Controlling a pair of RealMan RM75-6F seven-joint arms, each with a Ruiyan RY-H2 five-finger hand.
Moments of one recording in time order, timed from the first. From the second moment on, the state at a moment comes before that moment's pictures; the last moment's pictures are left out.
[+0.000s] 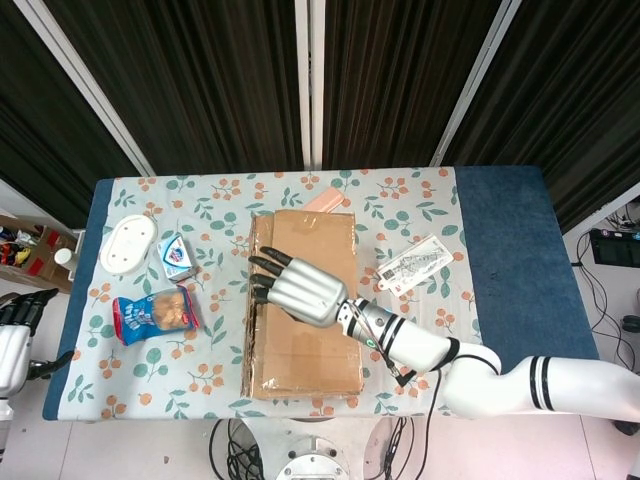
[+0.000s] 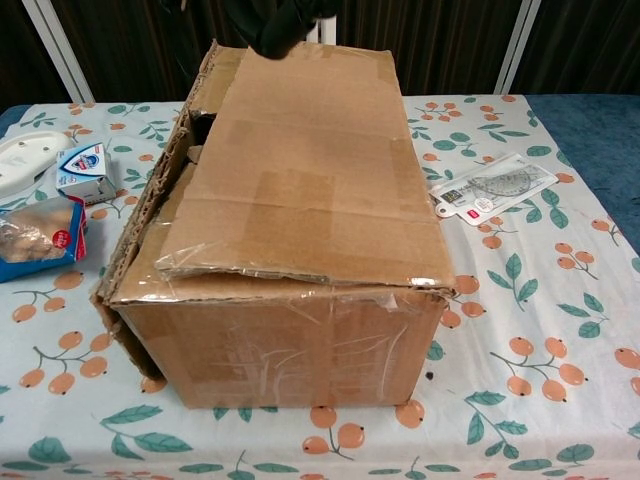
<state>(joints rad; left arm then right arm) -0.07 -1.10 -0.06 -1.56 1.48 1.50 -0.02 1.12 -1.23 0.34 -1.87 -1.16 0.60 -0.36</state>
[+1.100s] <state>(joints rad) -0.06 -1.11 -0.05 -1.53 1.47 1.50 -0.05 1.19 -1.33 0.22 -1.82 -1.19 0.63 -0.28</state>
